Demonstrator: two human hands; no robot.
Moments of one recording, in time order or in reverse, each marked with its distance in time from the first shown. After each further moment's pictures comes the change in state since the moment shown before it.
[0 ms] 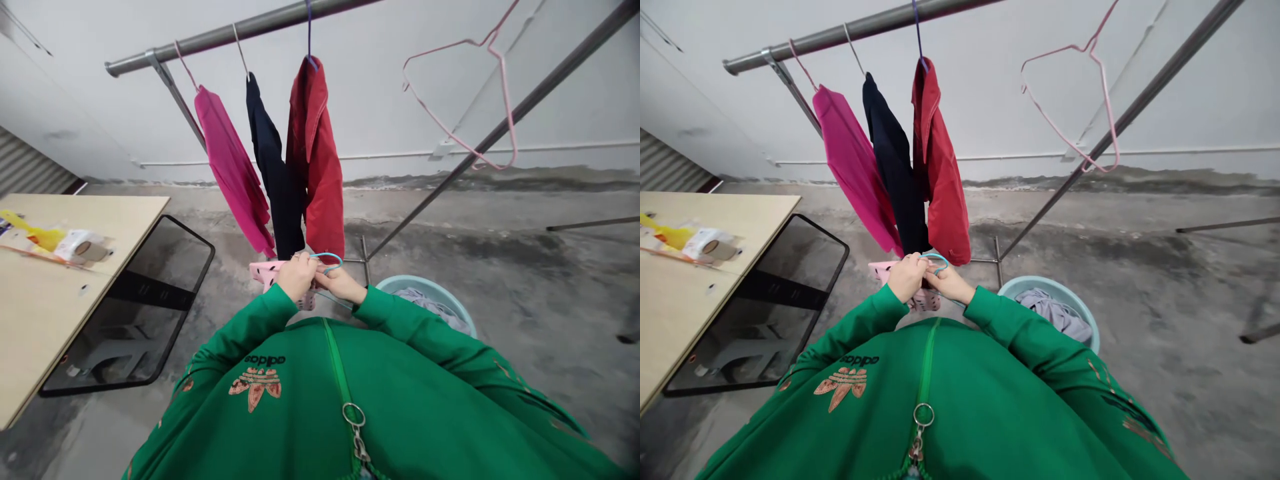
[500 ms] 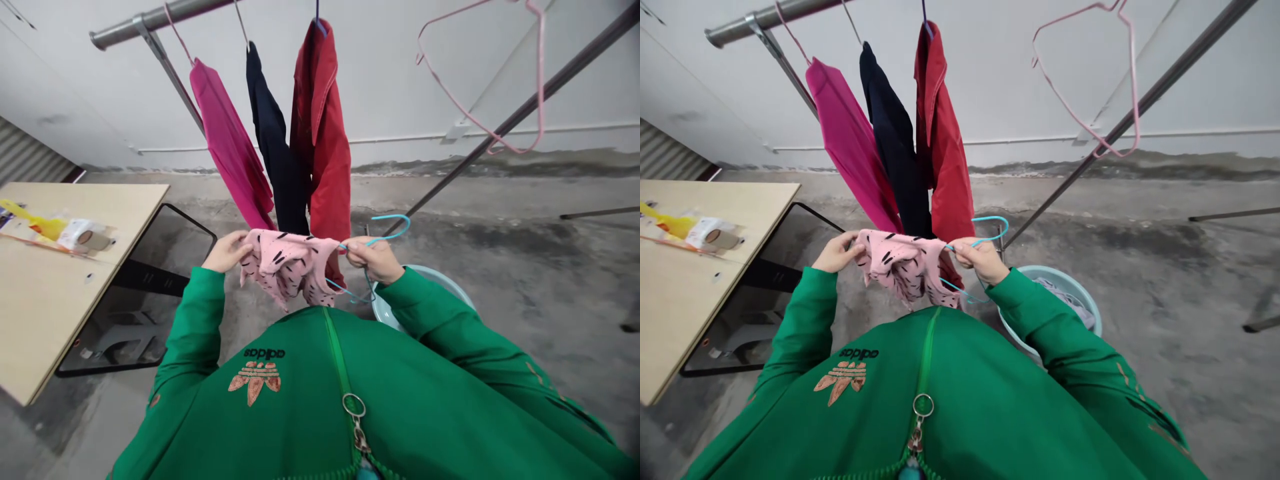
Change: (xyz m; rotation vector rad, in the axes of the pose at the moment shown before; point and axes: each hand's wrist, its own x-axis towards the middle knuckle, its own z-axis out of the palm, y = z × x) left_hand -0.048 -0.155 -0.022 -0.573 0.141 -0.209; right_hand -0.015 -0.012 -0.046 0.400 0.165 0.041
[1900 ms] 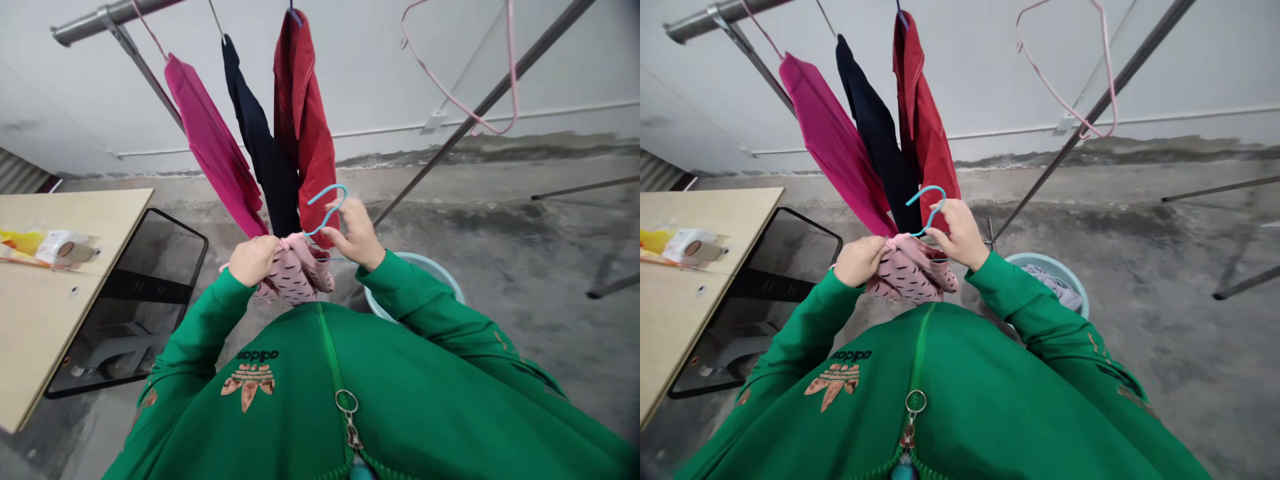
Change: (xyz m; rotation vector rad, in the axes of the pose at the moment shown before) left_hand -0.002 0.104 0.024 0.583 -0.184 0.166; right_hand 0.014 -0.033 0.016 -0.885 0.237 -0.633
